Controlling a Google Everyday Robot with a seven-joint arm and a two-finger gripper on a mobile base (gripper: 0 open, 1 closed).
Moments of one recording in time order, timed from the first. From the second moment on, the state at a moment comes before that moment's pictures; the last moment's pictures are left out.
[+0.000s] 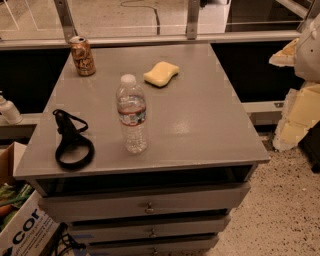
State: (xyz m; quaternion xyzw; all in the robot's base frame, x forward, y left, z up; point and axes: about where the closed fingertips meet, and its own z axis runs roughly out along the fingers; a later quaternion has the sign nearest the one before) arm 0.441 -0.210 0.978 -0.62 0.77 -0.03 0.17
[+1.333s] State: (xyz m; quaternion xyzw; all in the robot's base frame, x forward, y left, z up) arm 0.531 -0.112 0.955 -0.69 0.66 0.11 0.28
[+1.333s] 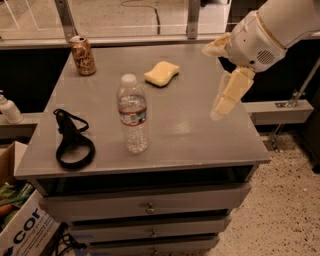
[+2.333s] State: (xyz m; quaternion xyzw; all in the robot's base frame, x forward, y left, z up) arm 0.549 -0.064 0.939 -0.68 0.62 0.23 0.33
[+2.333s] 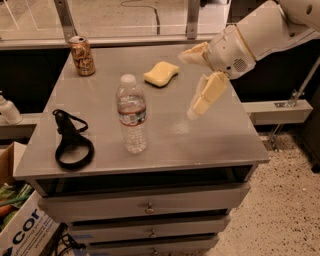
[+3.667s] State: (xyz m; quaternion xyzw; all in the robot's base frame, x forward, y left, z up) arm 0.607 -0.004 0.933 -0.62 0.53 0.38 0.44
